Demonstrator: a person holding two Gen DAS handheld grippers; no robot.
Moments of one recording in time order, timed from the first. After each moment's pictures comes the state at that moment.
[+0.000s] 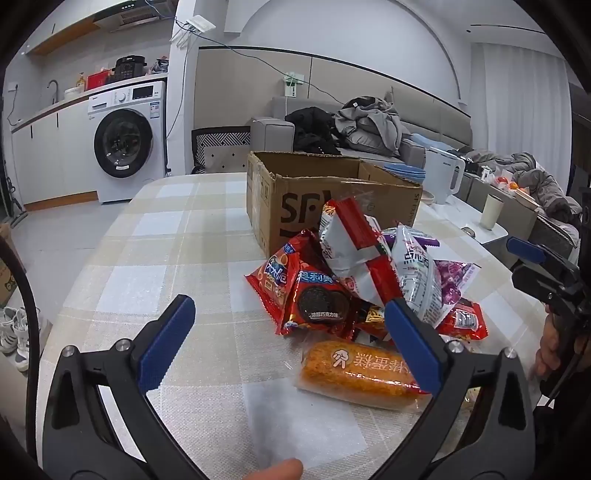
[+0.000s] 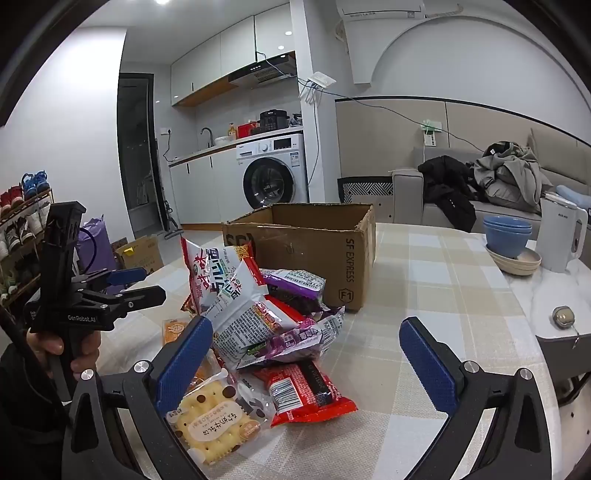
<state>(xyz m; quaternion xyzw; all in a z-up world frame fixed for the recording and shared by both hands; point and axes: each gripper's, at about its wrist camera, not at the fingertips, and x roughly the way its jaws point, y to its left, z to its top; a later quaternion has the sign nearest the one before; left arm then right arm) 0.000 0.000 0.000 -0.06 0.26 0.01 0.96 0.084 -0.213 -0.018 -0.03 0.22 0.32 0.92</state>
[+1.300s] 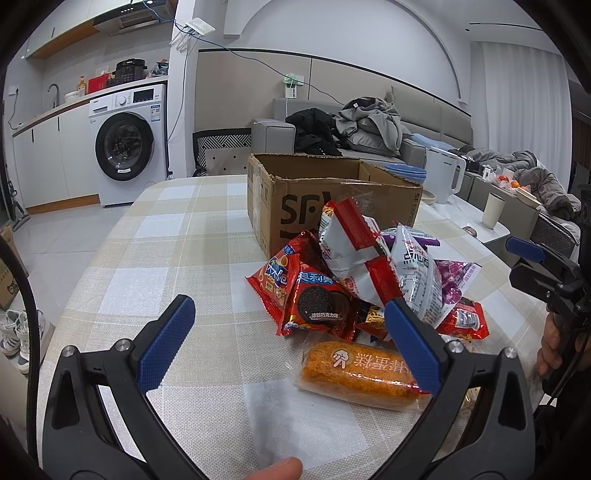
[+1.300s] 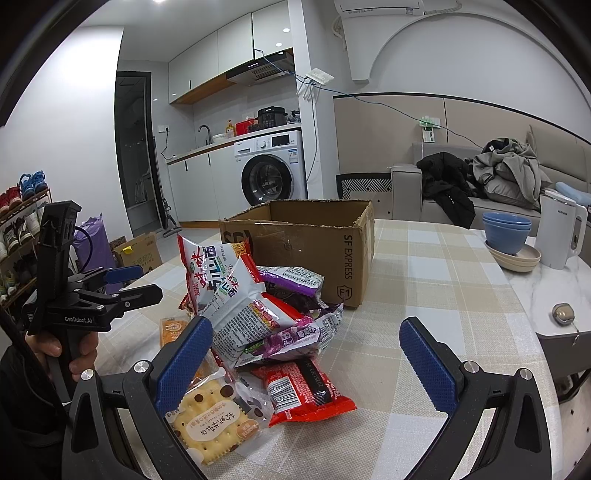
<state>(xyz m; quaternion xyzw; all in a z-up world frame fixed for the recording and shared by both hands) -0.001 -0.002 0.001 -0.05 0.26 0.02 0.96 0.085 -0.213 -0.018 -0.03 0.22 0.32 0.92</state>
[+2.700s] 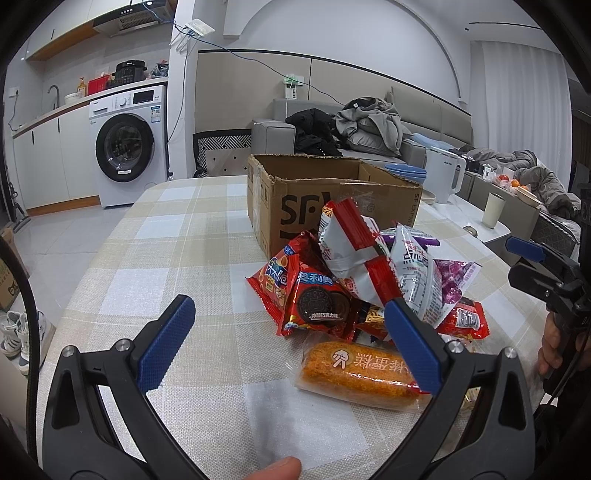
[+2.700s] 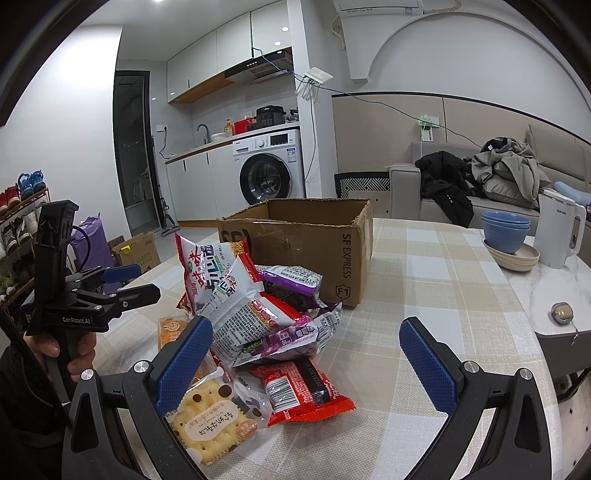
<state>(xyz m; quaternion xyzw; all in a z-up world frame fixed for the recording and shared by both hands) -0.001 -0.003 0.001 -0.05 0.26 0.02 0.96 0.085 -0.213 -0.019 -0.03 0.22 0.32 0.92</state>
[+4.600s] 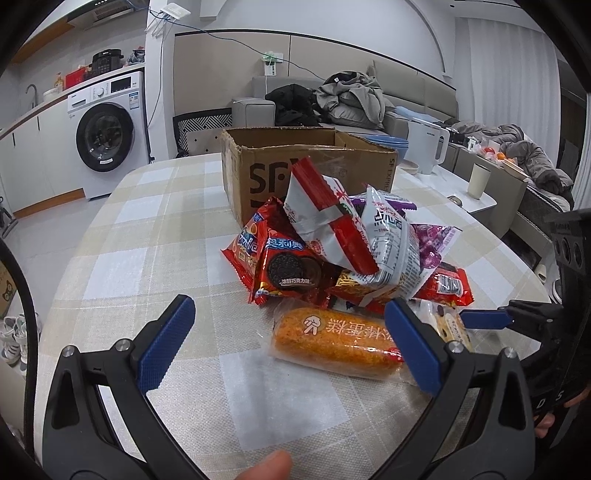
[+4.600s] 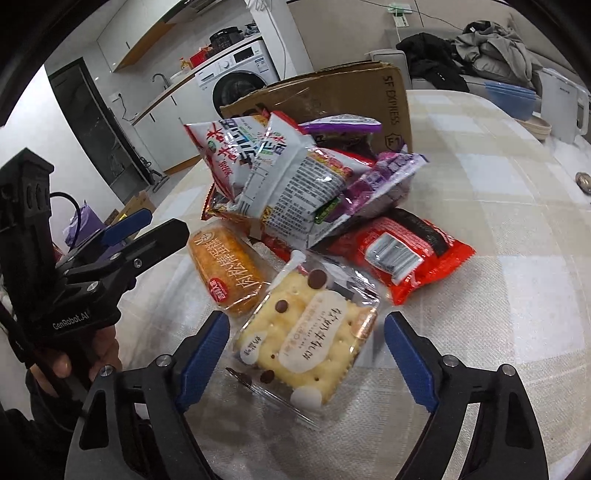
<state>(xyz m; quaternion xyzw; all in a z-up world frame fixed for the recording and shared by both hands) -0.008 -0.009 -0.001 -0.03 0.30 -0.02 0.95 0.048 -0.160 -0.073 0.02 0.44 0.29 0.85</state>
